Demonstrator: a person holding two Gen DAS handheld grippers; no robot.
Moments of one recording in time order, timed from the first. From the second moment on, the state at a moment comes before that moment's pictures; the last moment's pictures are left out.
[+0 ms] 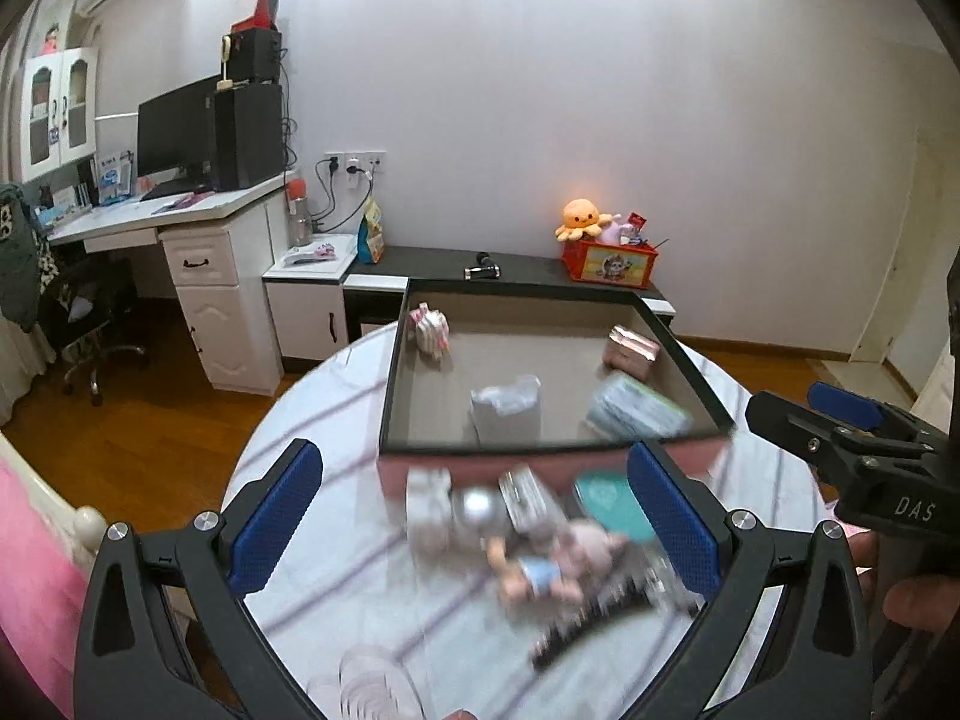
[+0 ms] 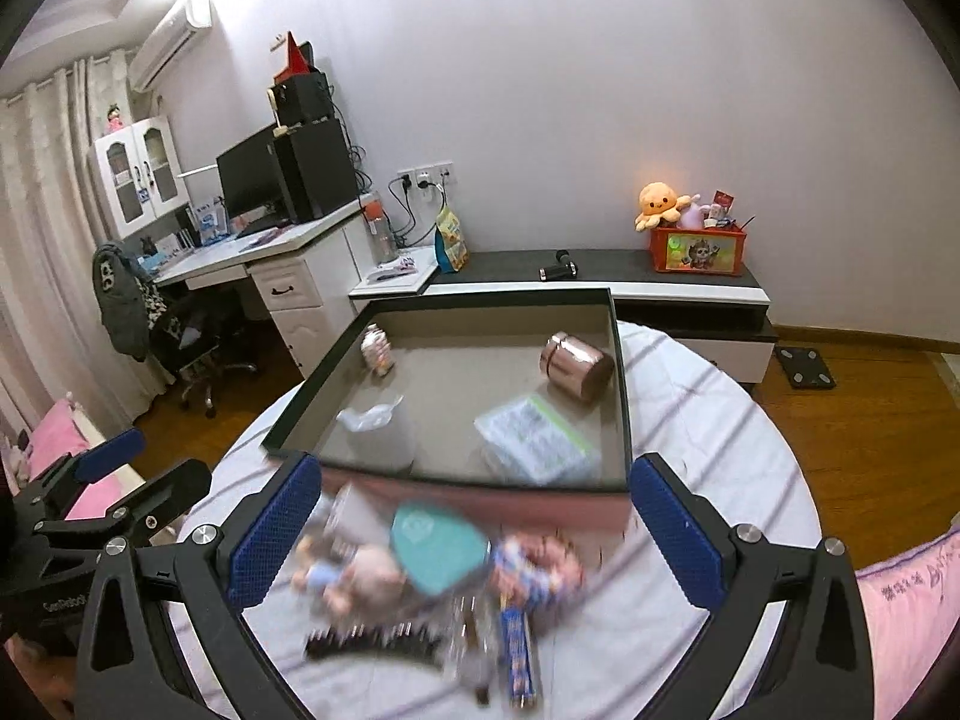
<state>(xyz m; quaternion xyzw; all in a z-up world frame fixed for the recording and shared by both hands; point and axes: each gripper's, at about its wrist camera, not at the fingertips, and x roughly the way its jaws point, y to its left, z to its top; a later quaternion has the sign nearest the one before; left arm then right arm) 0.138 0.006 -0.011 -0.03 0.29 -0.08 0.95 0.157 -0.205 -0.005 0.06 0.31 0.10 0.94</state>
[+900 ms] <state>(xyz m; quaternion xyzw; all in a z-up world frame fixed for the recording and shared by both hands) 0.042 0.001 -0.060 -0.03 0.31 -0.06 0.95 0.060 -0.206 -0.054 0.05 0.33 0.07 0.94</state>
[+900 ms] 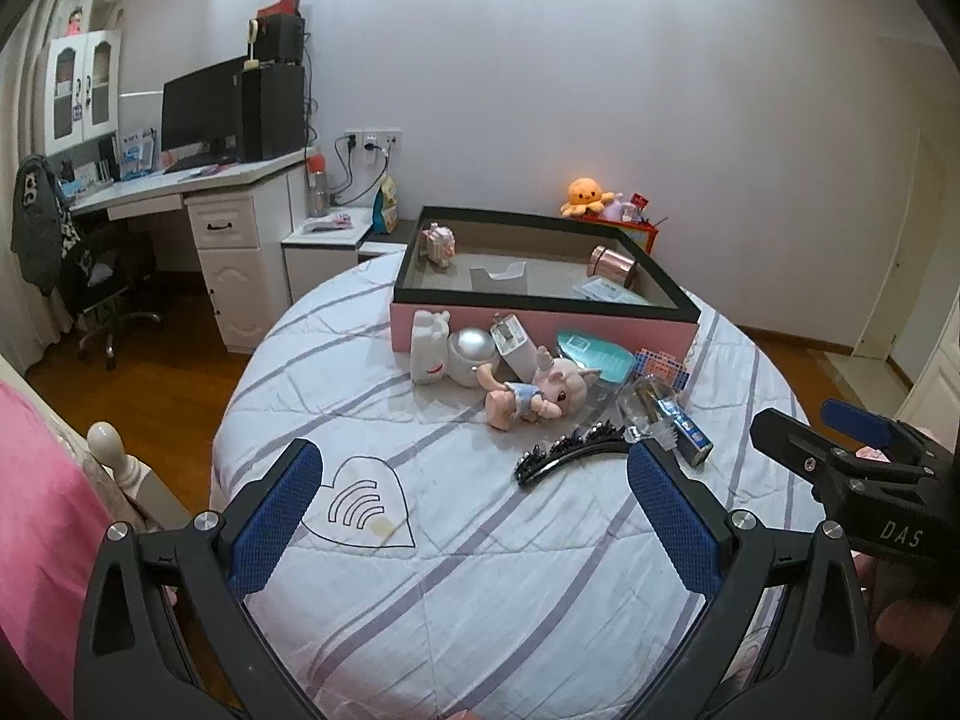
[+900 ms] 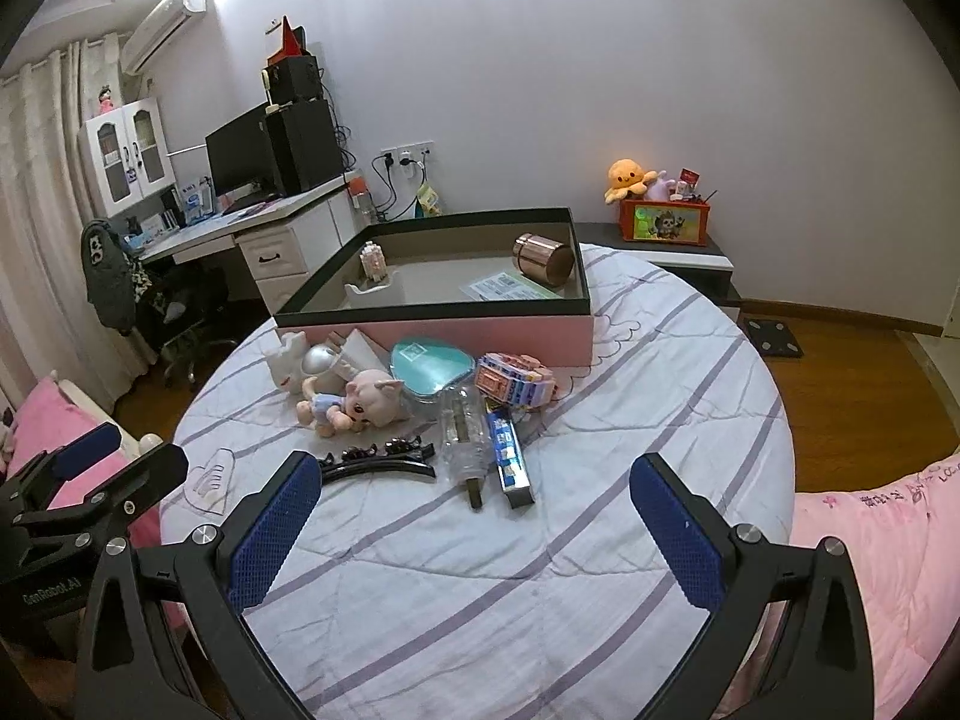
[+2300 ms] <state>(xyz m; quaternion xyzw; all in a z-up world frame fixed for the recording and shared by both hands) 0.133 -0.084 -0.133 0.06 0.43 -0.19 0.88 0.144 -0.218 -0.125 -0.02 0.43 0.08 0.90</state>
